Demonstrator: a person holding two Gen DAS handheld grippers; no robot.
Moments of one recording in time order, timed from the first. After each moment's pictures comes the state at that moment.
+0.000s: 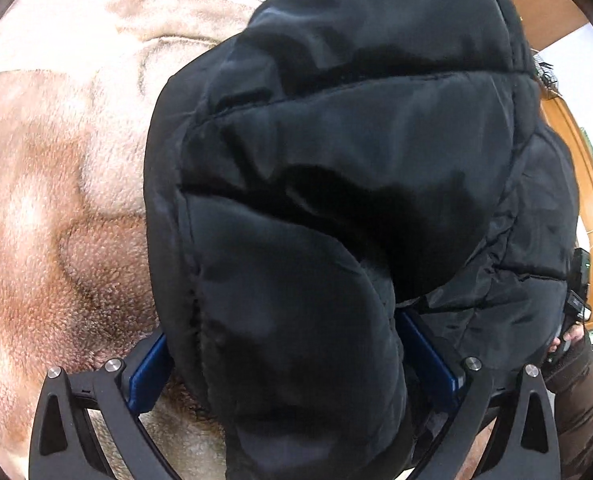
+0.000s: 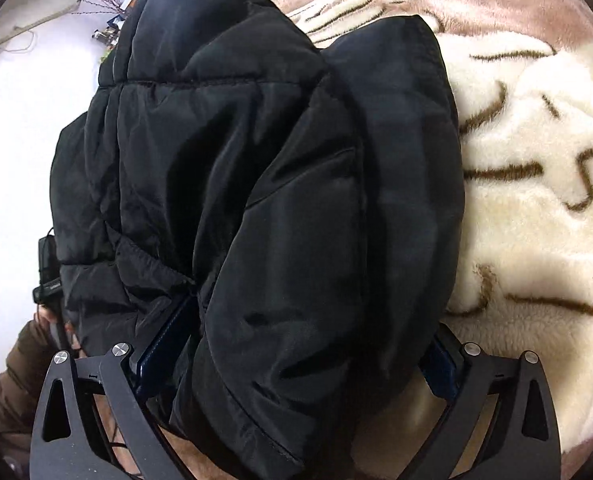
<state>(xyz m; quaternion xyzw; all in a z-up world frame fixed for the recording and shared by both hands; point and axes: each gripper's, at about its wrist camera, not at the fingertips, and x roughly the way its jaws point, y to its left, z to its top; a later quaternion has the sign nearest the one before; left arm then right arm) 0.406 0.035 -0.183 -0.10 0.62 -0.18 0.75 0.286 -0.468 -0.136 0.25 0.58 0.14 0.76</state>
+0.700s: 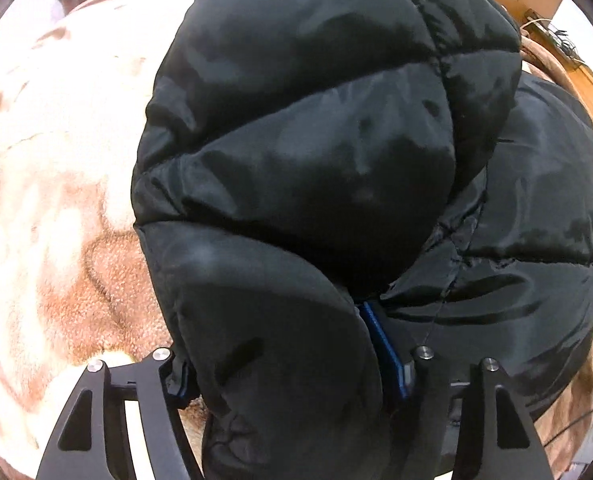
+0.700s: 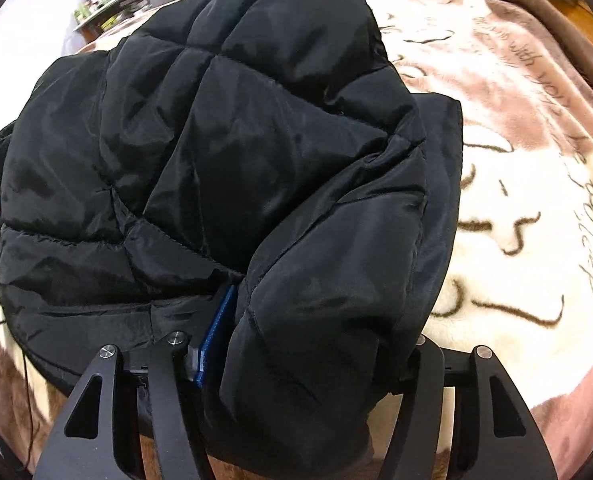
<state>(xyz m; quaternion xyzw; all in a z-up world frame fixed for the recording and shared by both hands) 0.356 -0.079 -0.166 0.00 0.58 -0.09 0.81 0.276 -0.372 -0.098 0.05 0.55 0.00 0.83</state>
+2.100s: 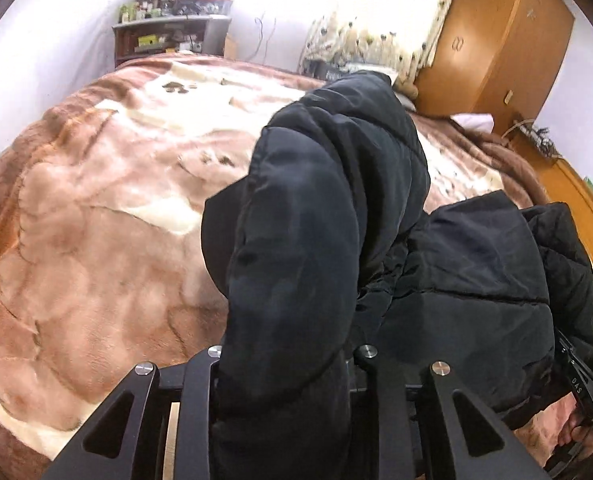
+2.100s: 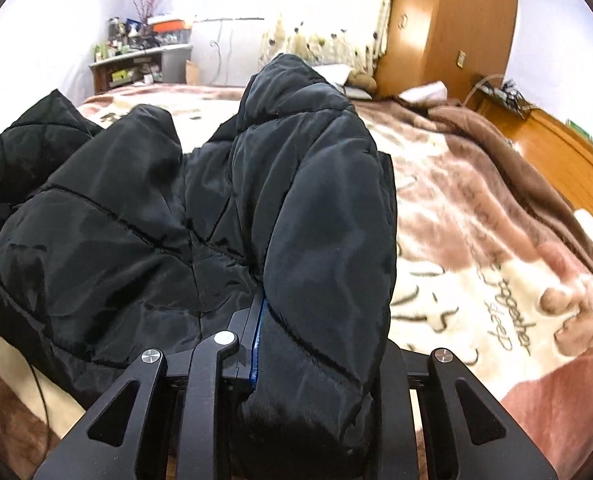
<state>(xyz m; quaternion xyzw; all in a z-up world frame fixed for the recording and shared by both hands) 0.297 -0.029 -0.049 -0.10 0.43 -0.08 0.89 0.160 -0.210 0.063 -0.04 0.38 -0.06 0.92</state>
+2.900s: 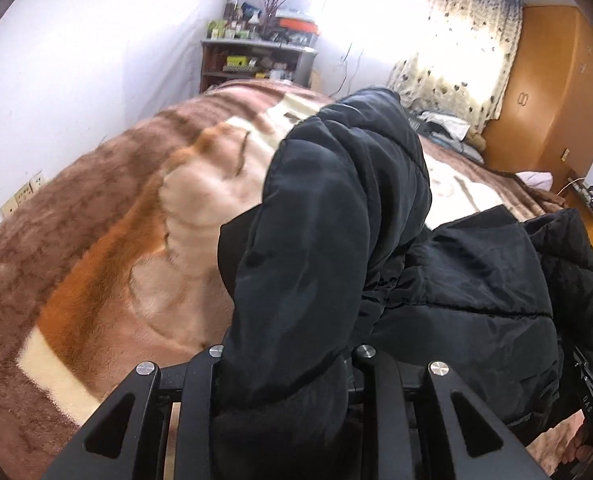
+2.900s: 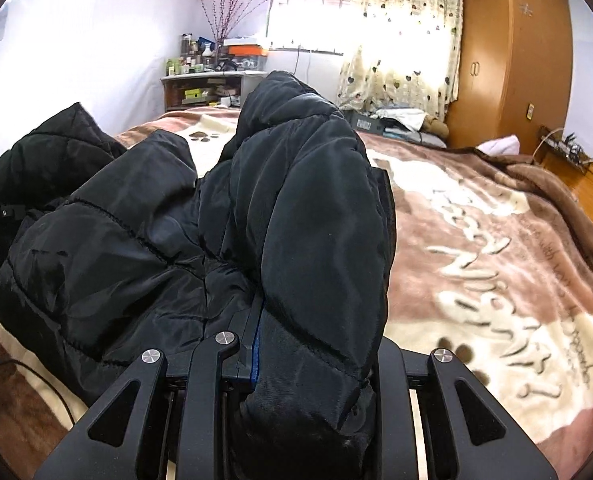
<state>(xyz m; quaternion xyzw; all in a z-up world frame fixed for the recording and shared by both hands) 0.281 0.168 -0.037 -0.13 0.39 0.04 0.91 0.204 -0.045 0.001 -0.05 0.35 0.03 0.94</state>
